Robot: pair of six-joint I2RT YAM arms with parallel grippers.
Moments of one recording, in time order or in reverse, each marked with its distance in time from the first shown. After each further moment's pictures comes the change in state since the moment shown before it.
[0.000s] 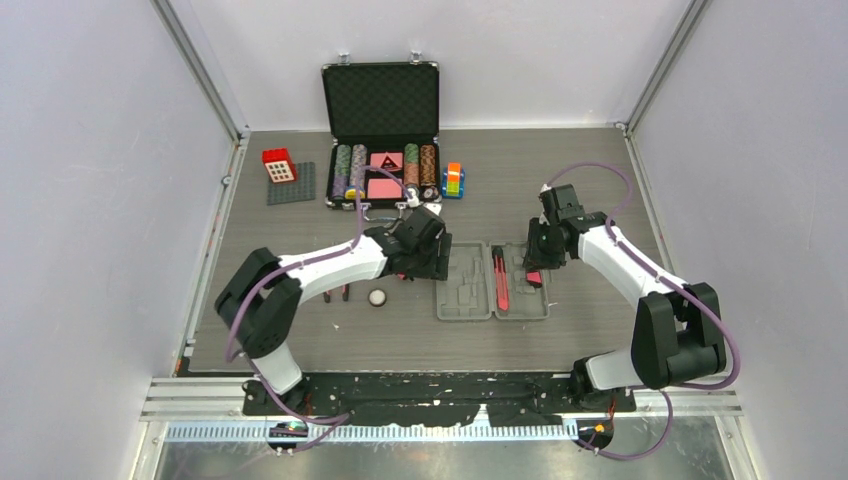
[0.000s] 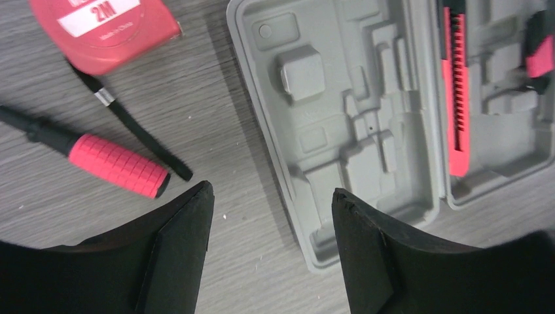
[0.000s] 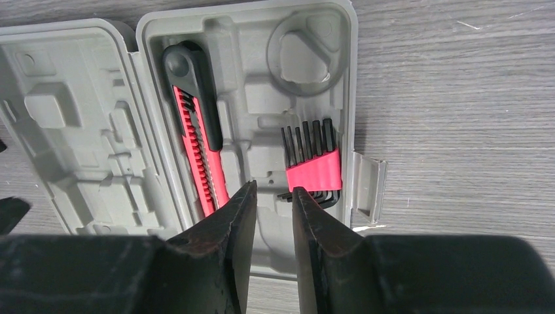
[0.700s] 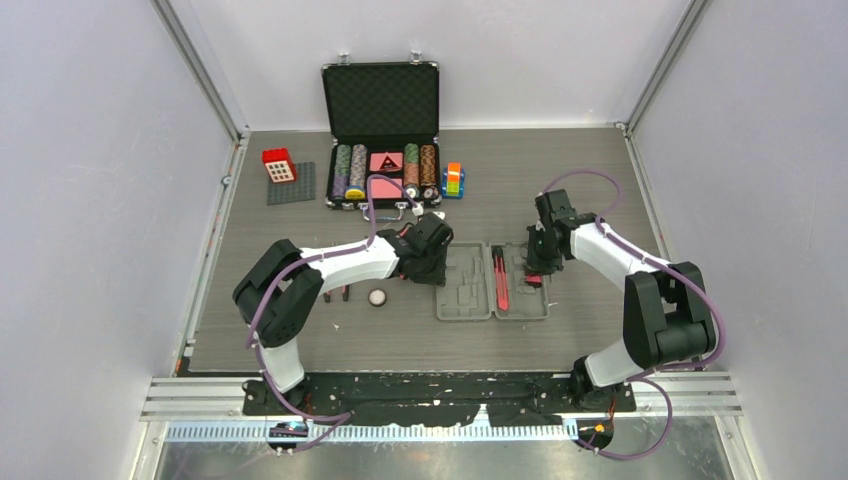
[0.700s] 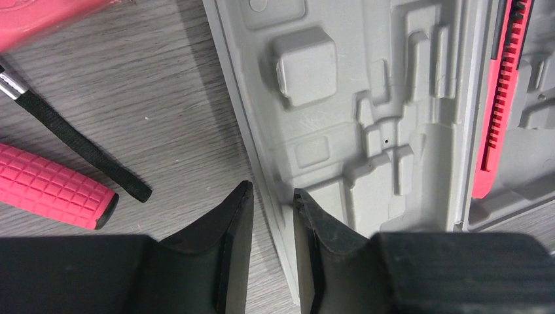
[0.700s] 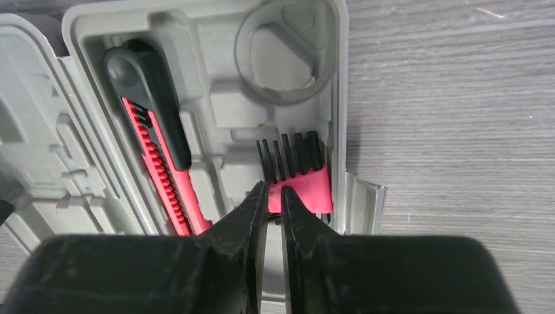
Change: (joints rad) left arm -0.007 0.093 0.015 0.019 0.036 -0.081; right arm 0.000 0.100 -0.026 0.039 0.012 -0.004
